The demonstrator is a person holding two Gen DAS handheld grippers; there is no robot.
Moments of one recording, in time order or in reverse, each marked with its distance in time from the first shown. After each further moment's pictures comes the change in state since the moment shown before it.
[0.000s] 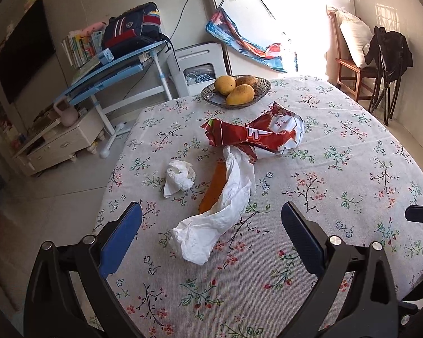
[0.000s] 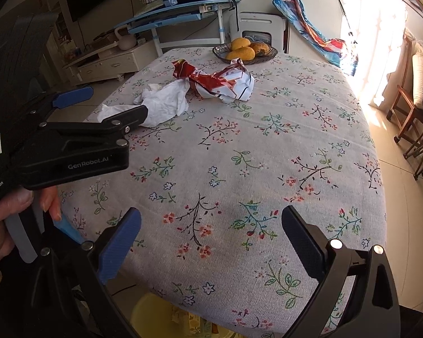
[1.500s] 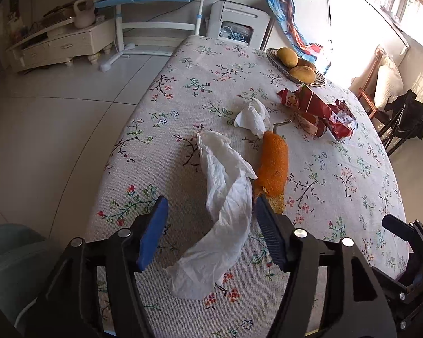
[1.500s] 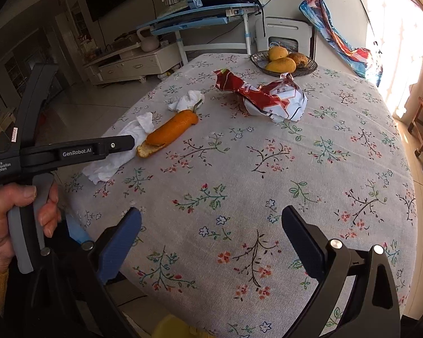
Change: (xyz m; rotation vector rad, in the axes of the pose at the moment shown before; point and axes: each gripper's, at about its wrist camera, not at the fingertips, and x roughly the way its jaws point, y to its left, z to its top) left arm 0.030 0.115 -0.056 -0.386 0.229 -0.156; right arm 0.021 0.049 0.033 -0.025 -0.031 0.117
